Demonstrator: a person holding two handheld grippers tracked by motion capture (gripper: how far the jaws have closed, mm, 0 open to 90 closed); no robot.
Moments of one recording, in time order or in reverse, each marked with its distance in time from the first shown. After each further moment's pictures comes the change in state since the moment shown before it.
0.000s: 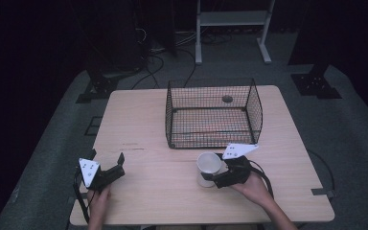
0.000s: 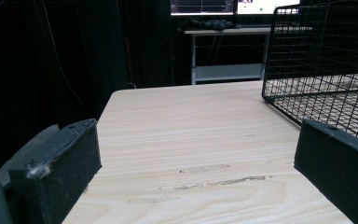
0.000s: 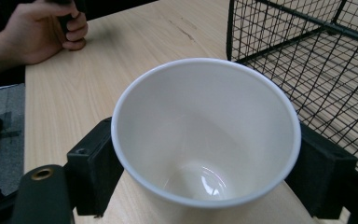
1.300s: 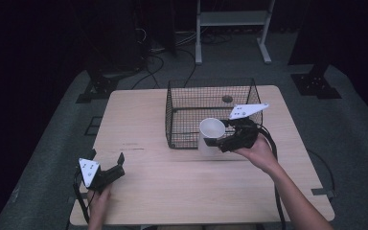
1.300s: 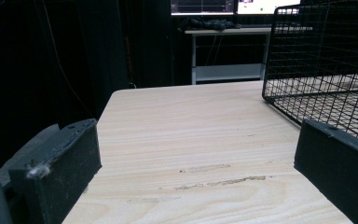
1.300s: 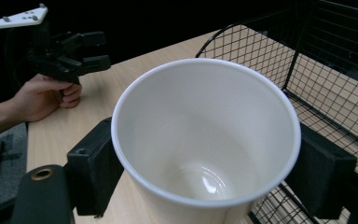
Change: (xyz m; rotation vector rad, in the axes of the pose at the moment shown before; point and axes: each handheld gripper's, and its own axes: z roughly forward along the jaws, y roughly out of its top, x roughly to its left) left arm 0.000 0.000 0.000 0.001 0.001 -0.002; right arm -0.044 0.088 -0.034 -0.050 0.003 0.002
